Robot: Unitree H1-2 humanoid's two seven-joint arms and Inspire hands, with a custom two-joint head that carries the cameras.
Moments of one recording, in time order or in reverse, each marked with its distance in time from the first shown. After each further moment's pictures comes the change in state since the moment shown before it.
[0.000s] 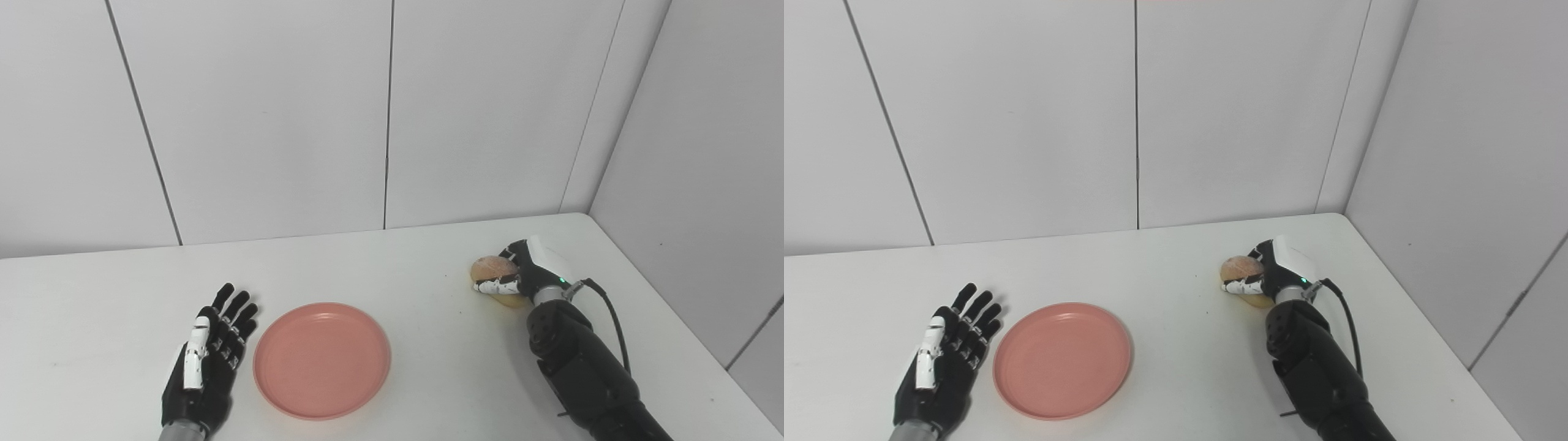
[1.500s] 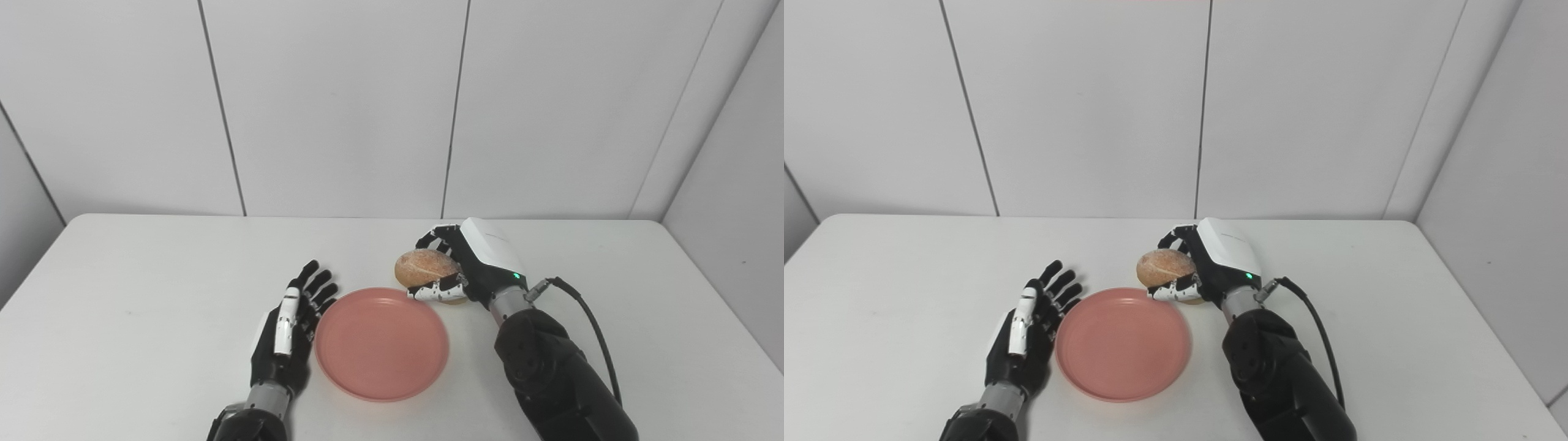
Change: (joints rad) left arm 0.019 -0.118 -0.079 -0.045 0.148 0.000 0.125; right arm 0.051 0.165 0.240 -0.462 -0.154 -0.013 0.262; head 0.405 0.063
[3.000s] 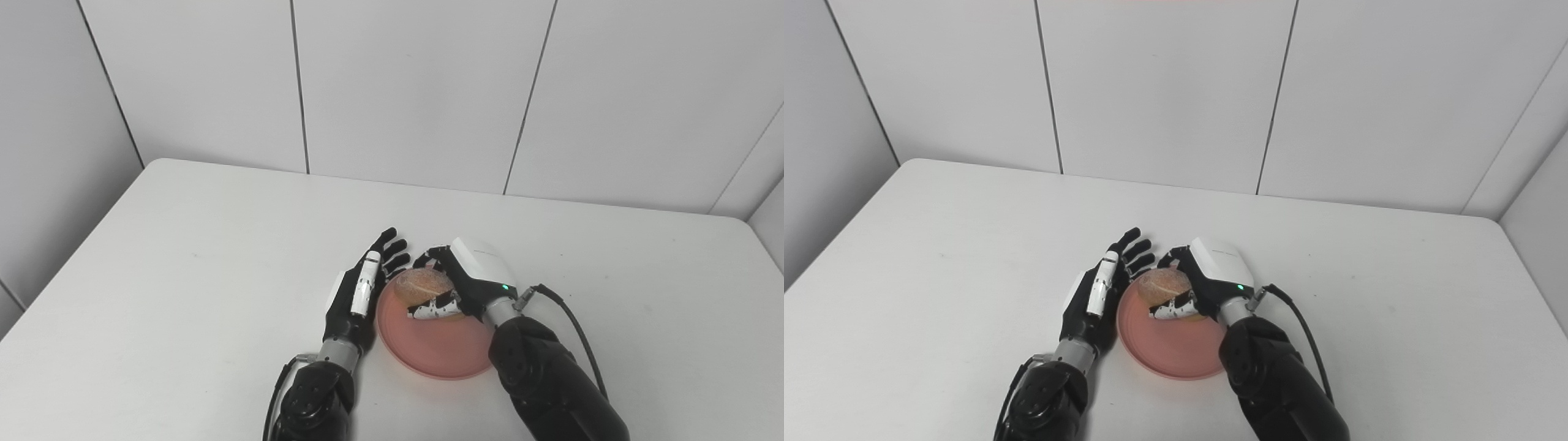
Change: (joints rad) left arm 0.000 -0.037 -0.024 -0.010 0.091 0.002 0.049; right arm -0.030 0.080 0.119 0.209 -0.016 -0.094 0.001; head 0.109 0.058
